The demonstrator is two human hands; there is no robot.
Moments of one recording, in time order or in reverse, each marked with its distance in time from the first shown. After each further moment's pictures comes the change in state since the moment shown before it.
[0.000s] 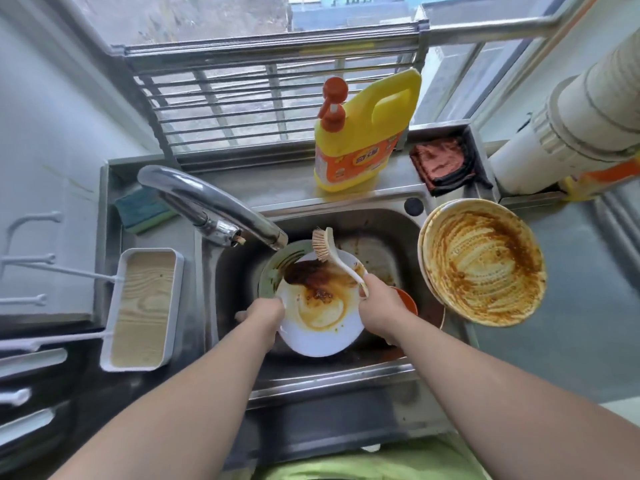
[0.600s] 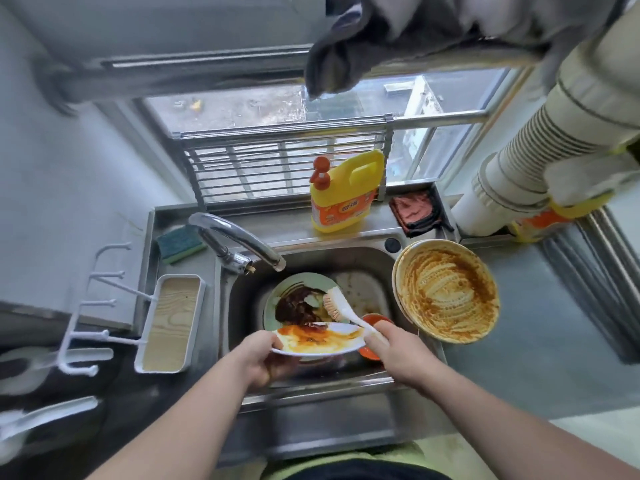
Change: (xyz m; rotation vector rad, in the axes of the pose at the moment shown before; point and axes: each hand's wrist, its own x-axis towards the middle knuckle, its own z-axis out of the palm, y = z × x) left_hand -0.179 0.008 -0.040 -0.549 -0.306 -0.156; right_hand -0.101 0.030 -0.053 -0.109 0.006 -0.124
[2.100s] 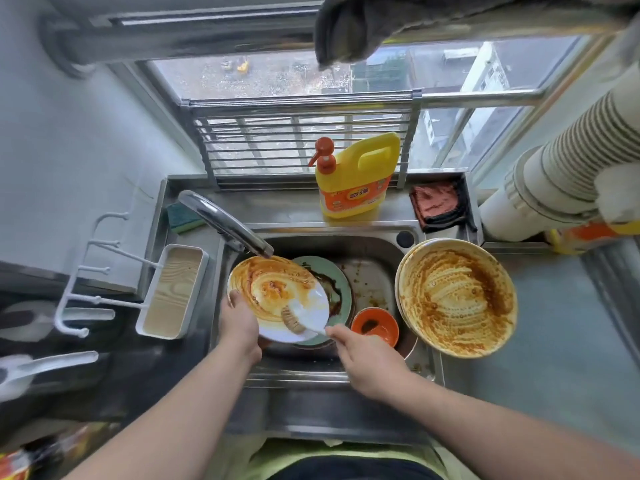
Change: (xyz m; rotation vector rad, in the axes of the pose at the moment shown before) left_hand 0.002 0.001 0.025 -0.230 0.476 0.471; right_hand -0.004 -0.022 0.001 -0.303 -0.227 -0.290
